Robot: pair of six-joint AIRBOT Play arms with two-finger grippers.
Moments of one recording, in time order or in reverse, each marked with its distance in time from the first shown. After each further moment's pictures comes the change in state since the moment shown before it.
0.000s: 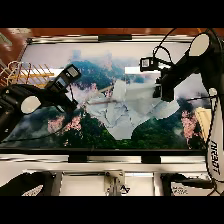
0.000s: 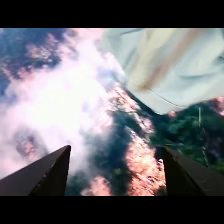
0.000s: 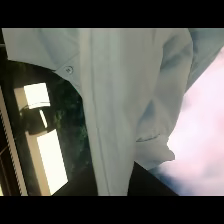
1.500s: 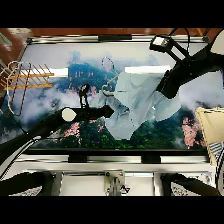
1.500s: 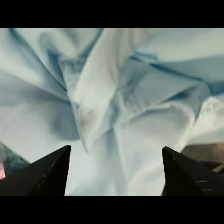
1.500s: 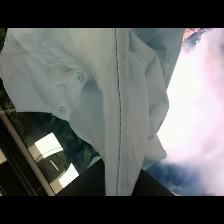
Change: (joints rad) left arm -0.120 -0.261 -0.285 -0.937 0.596 -0.338; right arm -0.001 0.150 0.000 0.027 -0.051 0.377
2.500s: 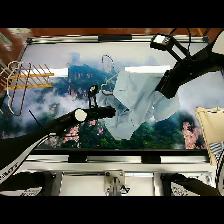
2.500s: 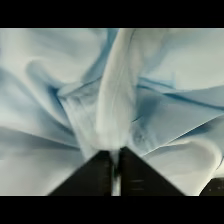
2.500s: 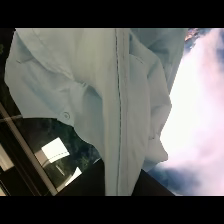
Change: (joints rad) left arm -0.069 -0.153 0.058 -0.103 0.171 0.166; right arm 0.000 0.004 0.000 0.017 -0.002 0.034
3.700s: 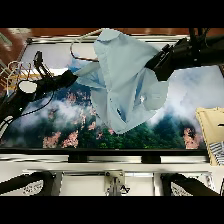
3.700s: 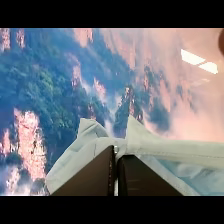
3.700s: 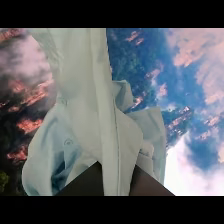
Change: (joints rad) left arm 0.533 0.163 0.147 0.014 -0.231 0.022; right arm 0.000 0.095 -0.001 0.246 -0.307 0.132
